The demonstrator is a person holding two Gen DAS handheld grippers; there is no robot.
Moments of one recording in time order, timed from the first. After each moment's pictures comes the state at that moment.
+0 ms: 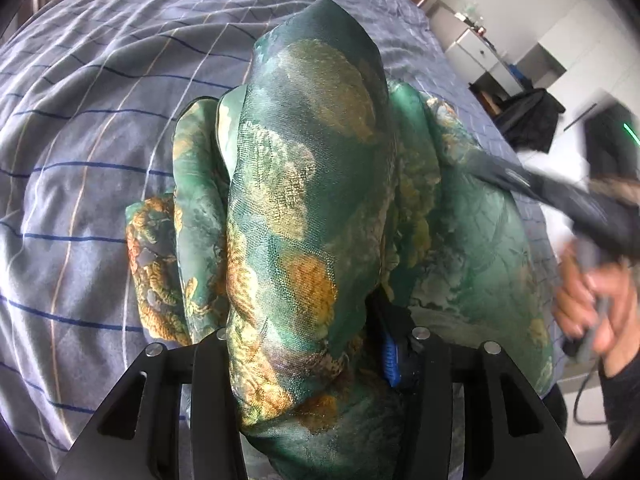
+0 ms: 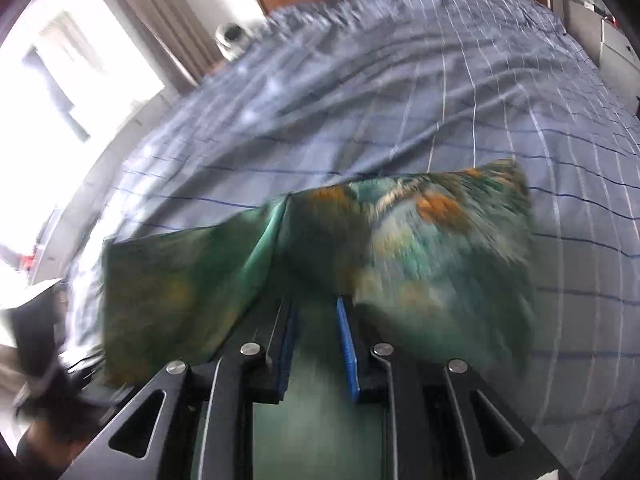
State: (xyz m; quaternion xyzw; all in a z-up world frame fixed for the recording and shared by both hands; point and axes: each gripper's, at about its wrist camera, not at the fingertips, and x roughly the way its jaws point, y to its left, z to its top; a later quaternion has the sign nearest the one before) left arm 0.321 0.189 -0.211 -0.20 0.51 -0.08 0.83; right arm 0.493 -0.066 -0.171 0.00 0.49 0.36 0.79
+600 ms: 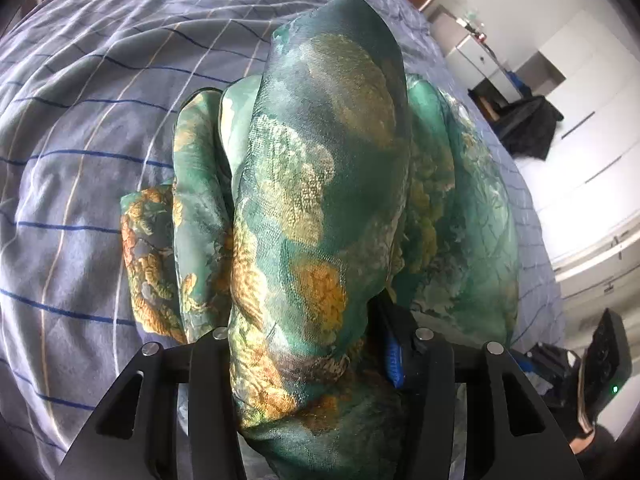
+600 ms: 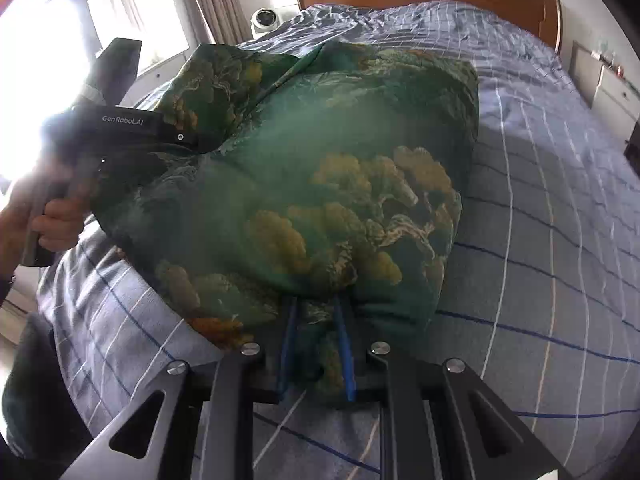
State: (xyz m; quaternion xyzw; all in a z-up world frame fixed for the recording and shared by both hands) left arm 0.316 0.196 -0.216 -0.21 0.50 -0.08 0.83; right arm 0.324 -0.137 -0.215 -0.12 0.45 0.34 0.81
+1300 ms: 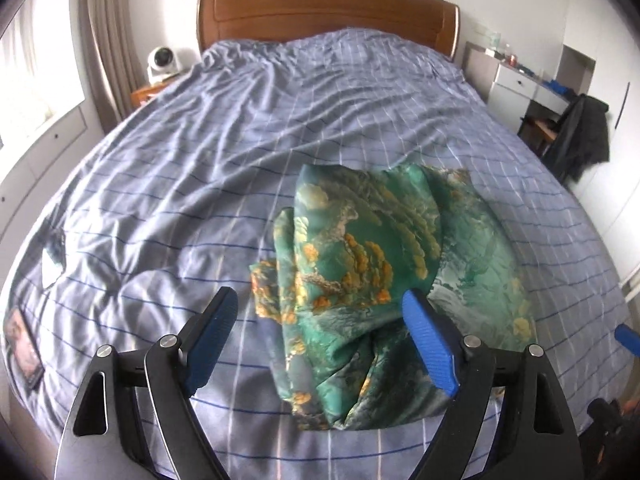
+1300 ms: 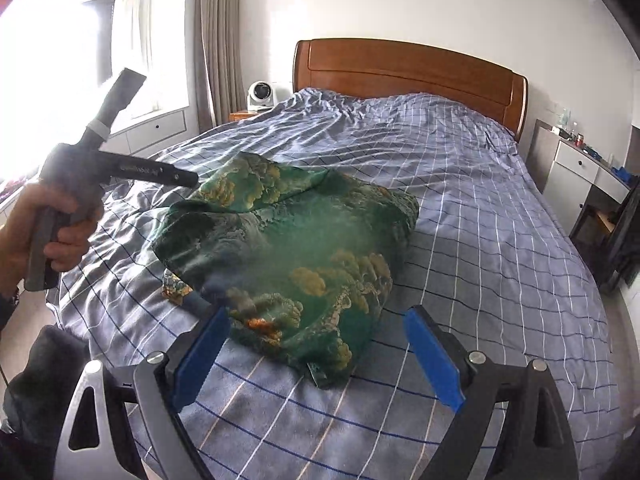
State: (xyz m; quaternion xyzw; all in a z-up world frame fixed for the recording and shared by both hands) left arm 0.228 0.156 -0.090 -0.05 0.40 0.10 0.91; right arm 0.242 -0.184 -0.102 -0.12 0.31 0.32 0.89
